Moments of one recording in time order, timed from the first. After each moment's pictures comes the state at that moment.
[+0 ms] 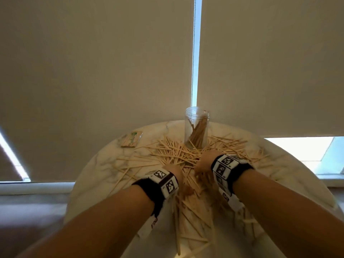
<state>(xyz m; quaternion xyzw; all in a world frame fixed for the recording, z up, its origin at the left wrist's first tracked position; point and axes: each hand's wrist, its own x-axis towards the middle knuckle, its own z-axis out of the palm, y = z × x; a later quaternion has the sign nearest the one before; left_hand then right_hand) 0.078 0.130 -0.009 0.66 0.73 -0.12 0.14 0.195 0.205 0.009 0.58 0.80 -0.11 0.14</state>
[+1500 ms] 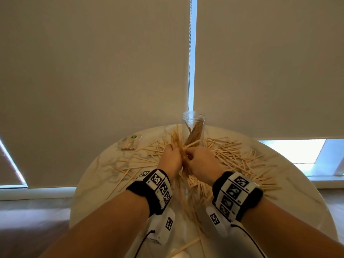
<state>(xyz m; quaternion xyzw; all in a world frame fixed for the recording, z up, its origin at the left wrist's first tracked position) 0.086 0.131 0.002 0.40 0.64 0.54 0.38 0.198 0.137 0.019 0.49 0.81 -0.22 -0.25</state>
